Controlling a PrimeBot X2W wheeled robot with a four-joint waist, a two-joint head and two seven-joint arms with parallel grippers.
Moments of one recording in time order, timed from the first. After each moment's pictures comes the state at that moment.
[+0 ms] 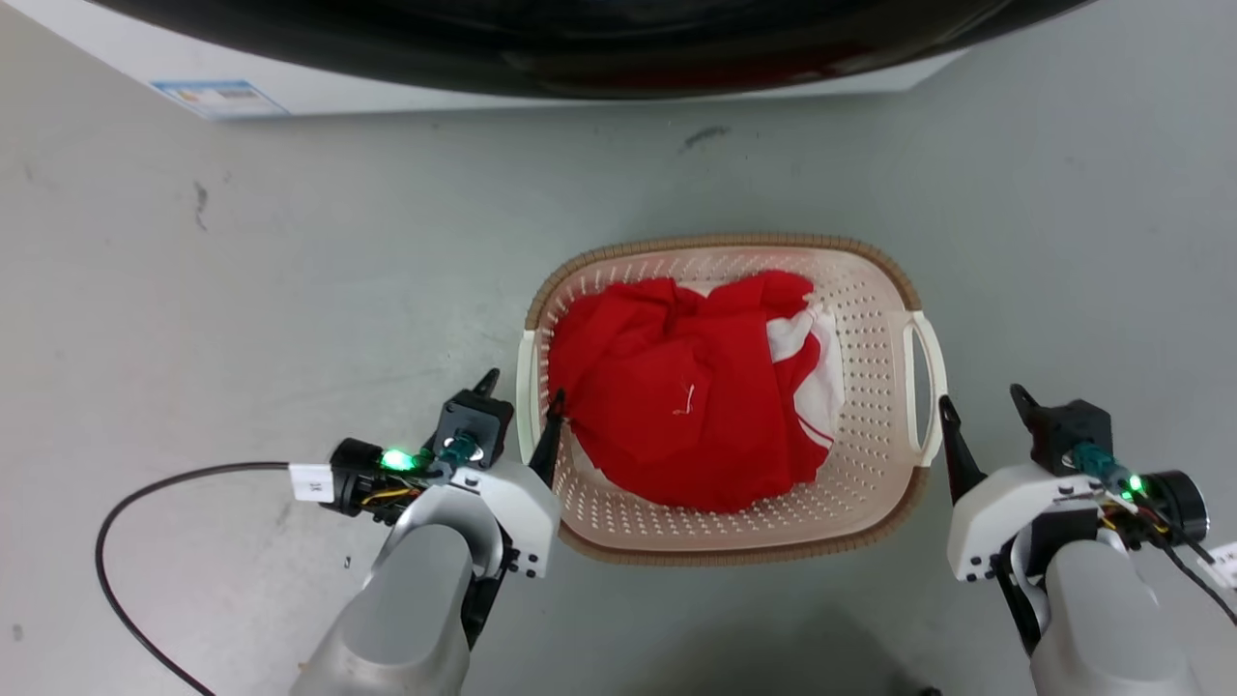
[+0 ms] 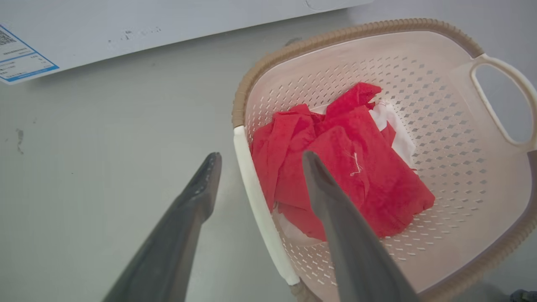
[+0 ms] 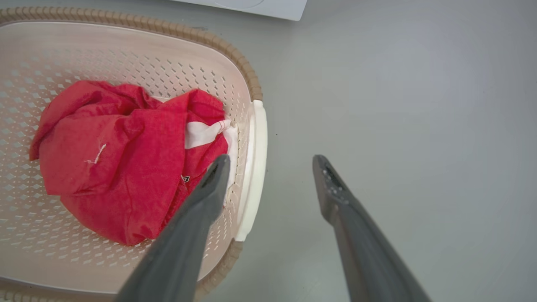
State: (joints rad) left arm -0.55 0.06 -0.37 0.84 -0.13 -0.03 -0.26; right arm -0.44 -0.05 -0.17 0.79 -0.22 0.13 -0.26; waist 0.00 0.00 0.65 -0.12
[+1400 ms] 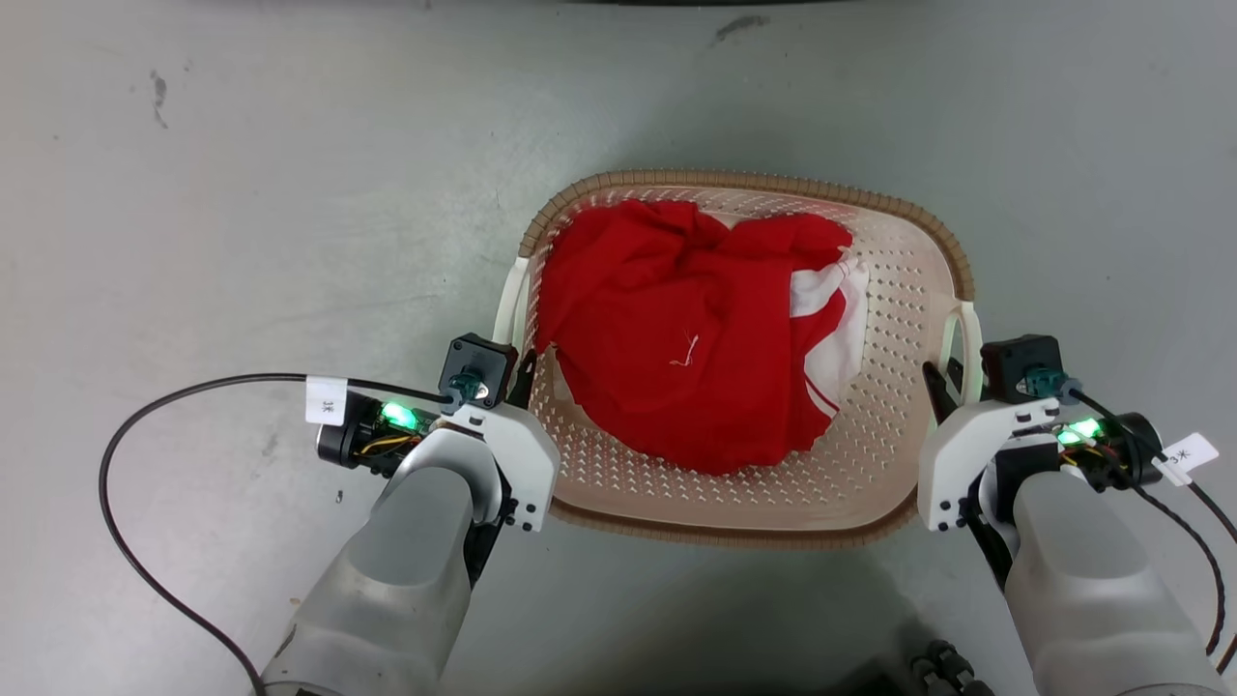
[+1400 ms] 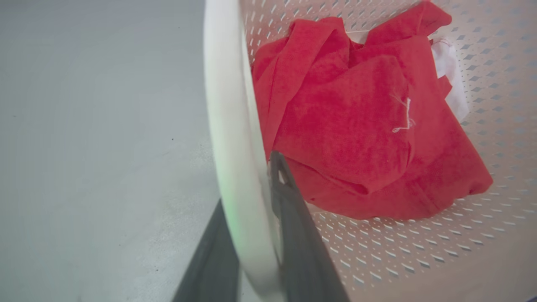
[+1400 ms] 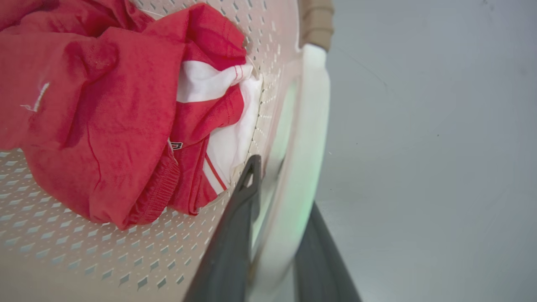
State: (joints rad) left arm -0.76 0.05 -0.45 1.13 -0.20 -0.07 -0.26; right arm -0.73 -0.04 -0.24 1.20 -0.35 0.13 -0.26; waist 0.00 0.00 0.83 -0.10
